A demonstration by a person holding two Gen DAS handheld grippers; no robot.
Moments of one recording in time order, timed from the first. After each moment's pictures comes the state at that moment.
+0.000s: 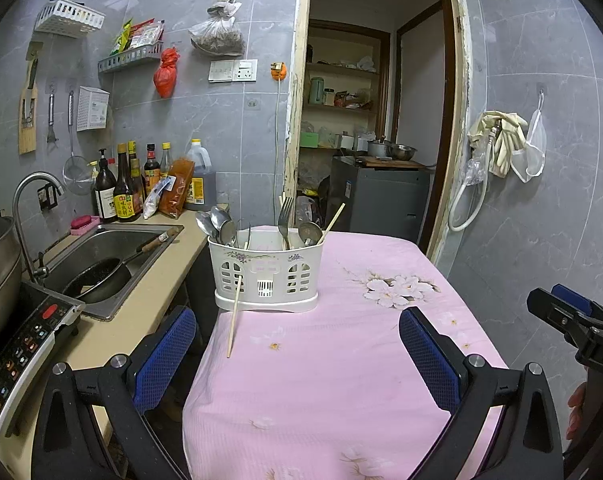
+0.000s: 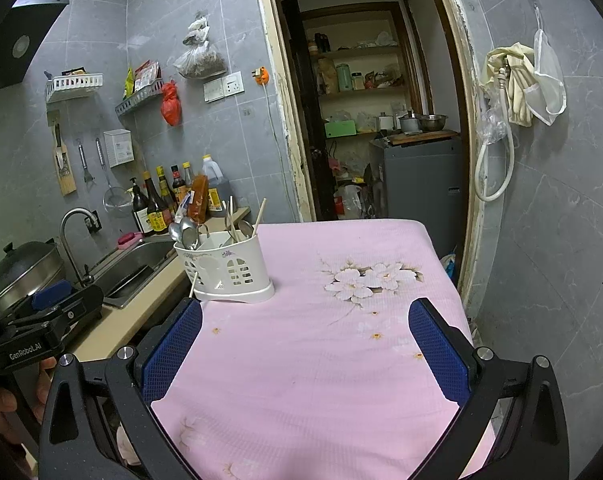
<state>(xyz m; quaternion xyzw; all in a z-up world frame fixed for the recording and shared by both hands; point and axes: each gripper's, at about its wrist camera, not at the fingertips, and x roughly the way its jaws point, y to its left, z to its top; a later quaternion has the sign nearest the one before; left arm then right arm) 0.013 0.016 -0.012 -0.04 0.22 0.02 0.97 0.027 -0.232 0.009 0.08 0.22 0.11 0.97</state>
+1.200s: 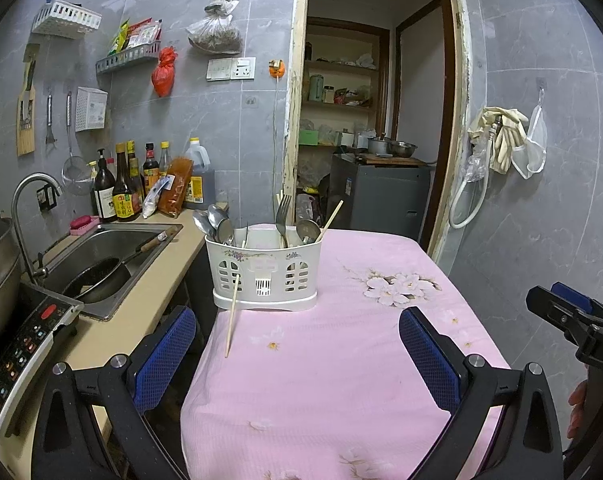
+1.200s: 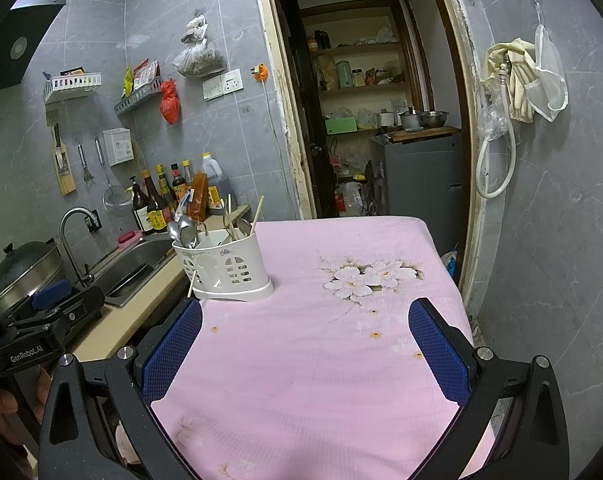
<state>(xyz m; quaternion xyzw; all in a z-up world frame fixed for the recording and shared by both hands) 0.016 0.016 -0.013 -0.04 0.22 0.02 0.97 0.029 -0.231 0.007 0.08 0.23 0.11 0.96</state>
